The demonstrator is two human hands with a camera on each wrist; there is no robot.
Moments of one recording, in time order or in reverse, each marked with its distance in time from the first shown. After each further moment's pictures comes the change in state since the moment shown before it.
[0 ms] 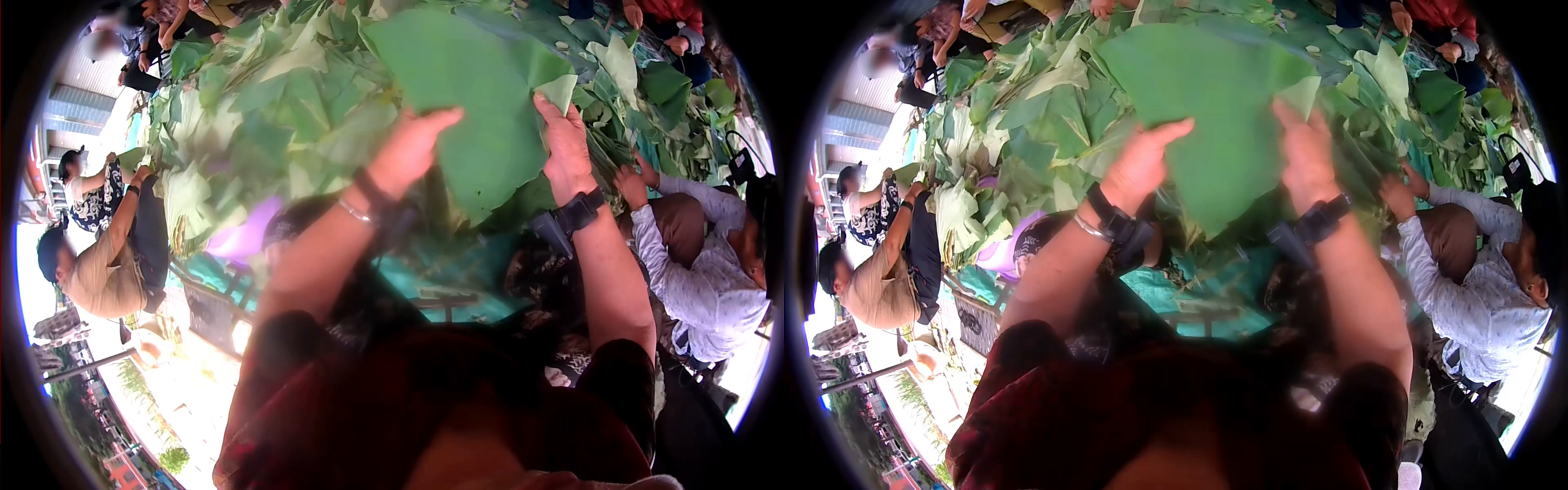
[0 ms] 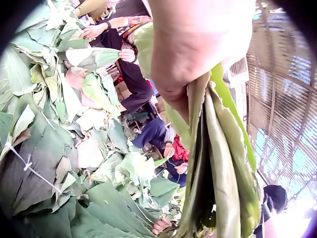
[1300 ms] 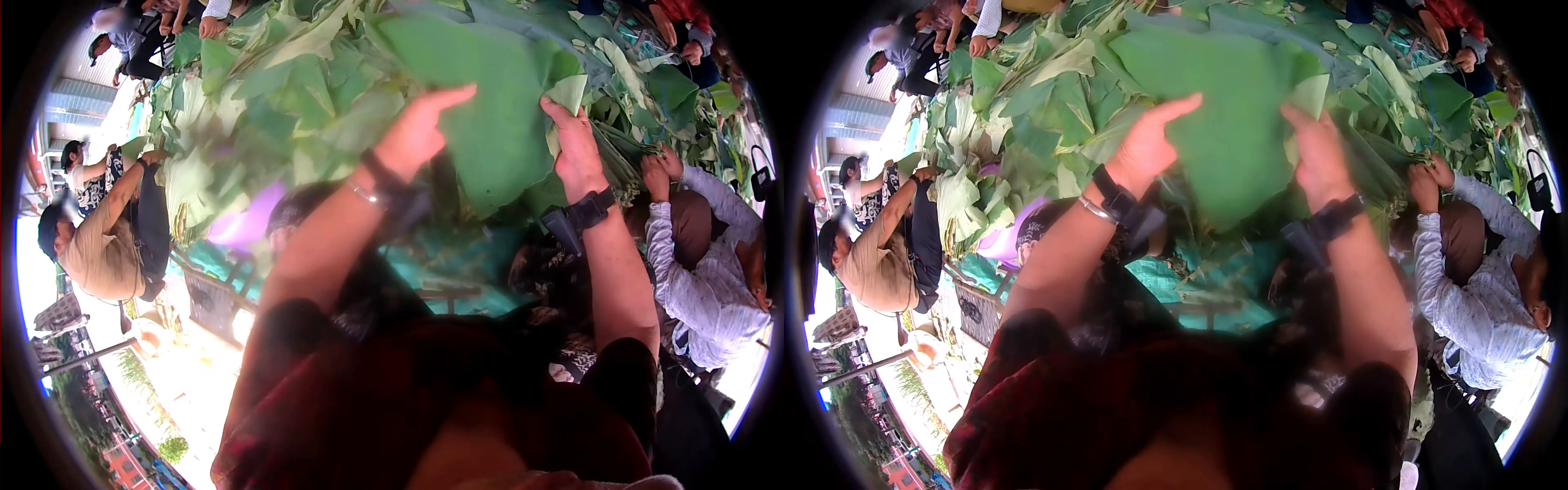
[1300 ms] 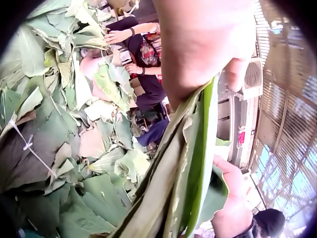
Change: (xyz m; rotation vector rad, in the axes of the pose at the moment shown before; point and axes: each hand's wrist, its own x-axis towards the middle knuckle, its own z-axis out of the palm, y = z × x) left_hand 0.001 0.012 -0.007 -0.114 -0.058 -0.115; right_hand 0.012 0.019 -0.013 -0.015 -0.069 0.055
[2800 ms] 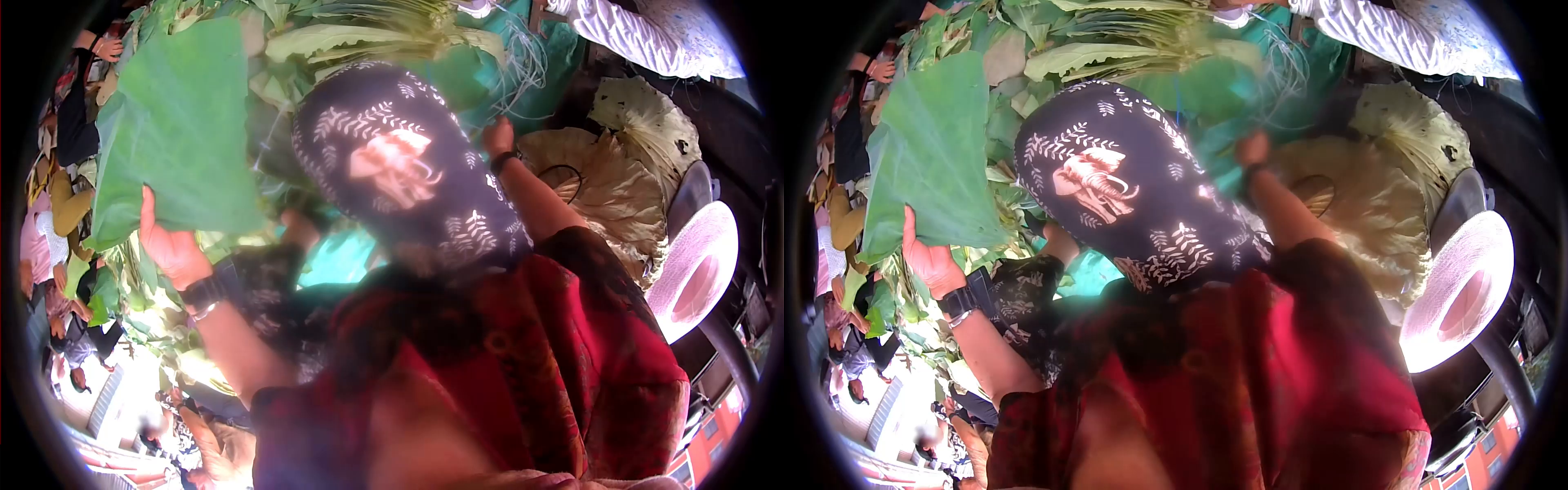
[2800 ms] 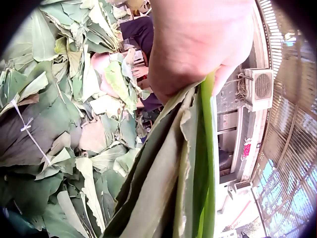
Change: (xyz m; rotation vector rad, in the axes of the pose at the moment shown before) left_hand 0.032 -0.019 0.015 0.228 0.541 -0.080; right_hand -0.232 0.349 -0.436 -1.052 1.080 0.313
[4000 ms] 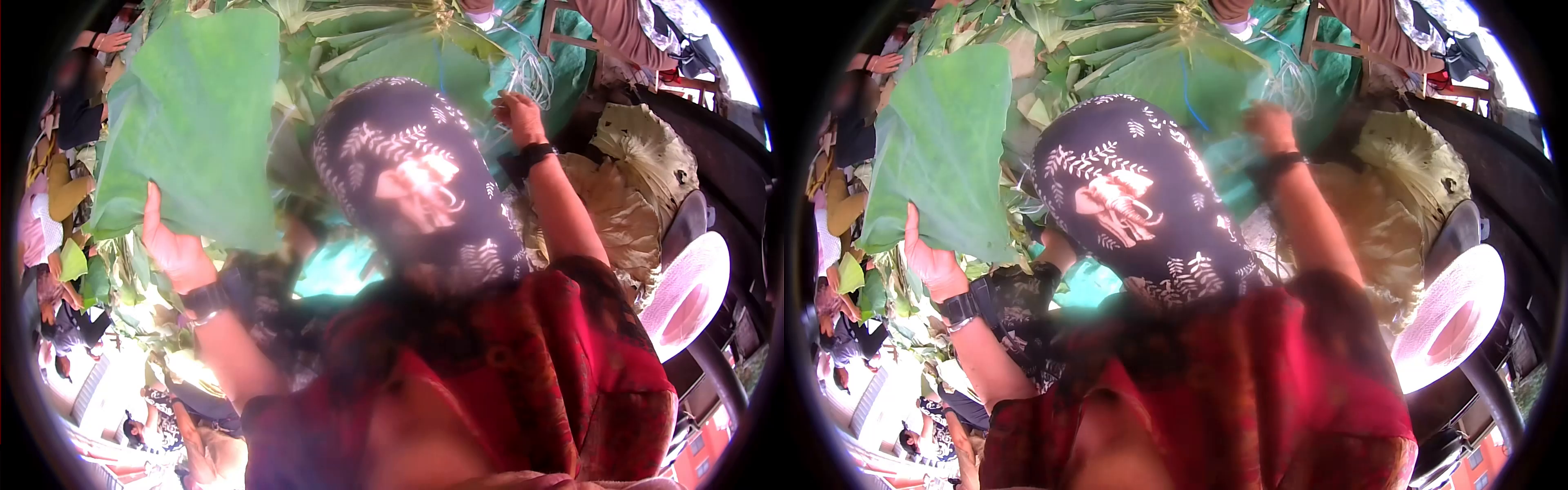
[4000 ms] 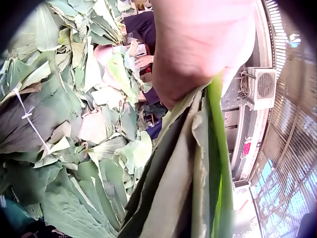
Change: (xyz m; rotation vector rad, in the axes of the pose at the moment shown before) left_hand 0.007 0.003 -0.015 -0.067 -0.165 -0.076; right_hand 0.072 -0.104 -0.086 0.462 -0.321 -0.216
